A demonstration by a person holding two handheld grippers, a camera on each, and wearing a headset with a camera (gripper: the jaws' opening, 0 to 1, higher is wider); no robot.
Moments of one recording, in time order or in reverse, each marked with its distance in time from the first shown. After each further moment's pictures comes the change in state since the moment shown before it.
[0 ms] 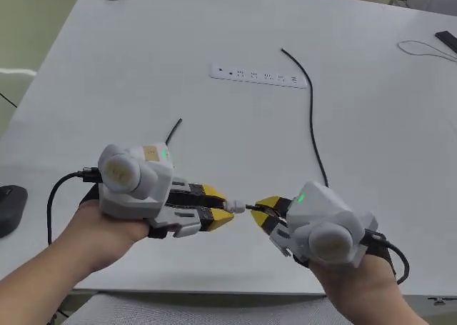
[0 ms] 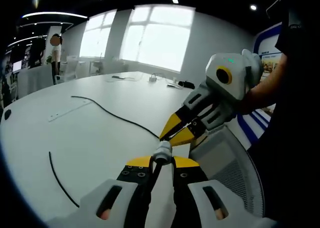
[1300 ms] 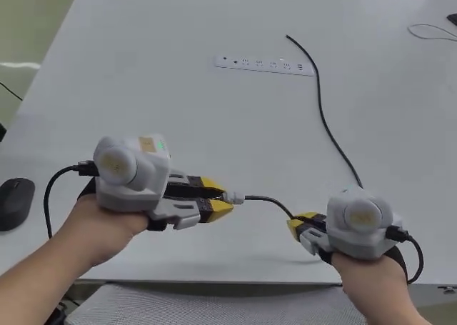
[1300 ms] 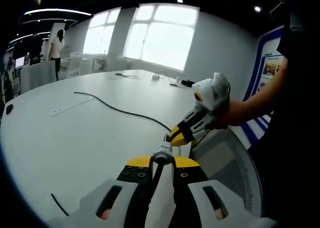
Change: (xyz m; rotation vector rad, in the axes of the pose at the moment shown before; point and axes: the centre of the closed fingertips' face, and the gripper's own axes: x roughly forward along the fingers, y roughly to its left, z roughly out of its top) left arm -0.005 0.000 -0.005 -0.030 0.007 0.016; right arm 0.002 -0.024 -0.096 0.443 0.126 -0.075
